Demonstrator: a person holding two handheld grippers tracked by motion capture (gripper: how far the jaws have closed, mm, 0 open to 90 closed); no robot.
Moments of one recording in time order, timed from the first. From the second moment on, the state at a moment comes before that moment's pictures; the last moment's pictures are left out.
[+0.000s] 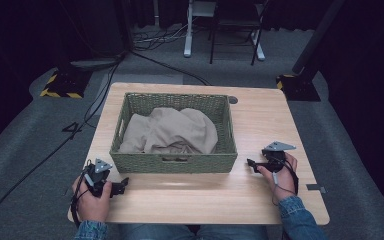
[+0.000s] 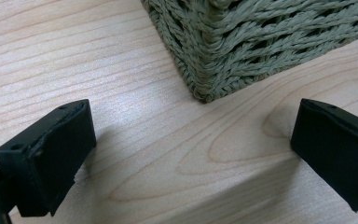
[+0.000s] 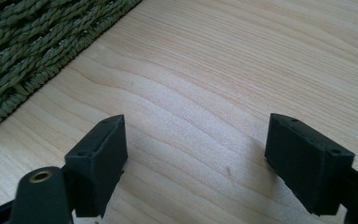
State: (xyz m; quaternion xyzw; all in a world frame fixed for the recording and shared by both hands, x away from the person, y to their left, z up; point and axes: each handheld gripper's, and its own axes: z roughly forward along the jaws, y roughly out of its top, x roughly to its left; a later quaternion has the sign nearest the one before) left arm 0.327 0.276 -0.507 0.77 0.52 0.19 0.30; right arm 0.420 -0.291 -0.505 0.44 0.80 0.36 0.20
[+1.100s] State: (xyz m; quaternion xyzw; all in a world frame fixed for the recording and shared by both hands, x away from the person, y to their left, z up) left arm 0.330 0.277 -0.507 0.77 0.52 0.19 0.30; right arm 0.447 -0.259 -0.400 0.36 0.82 0.42 0.16
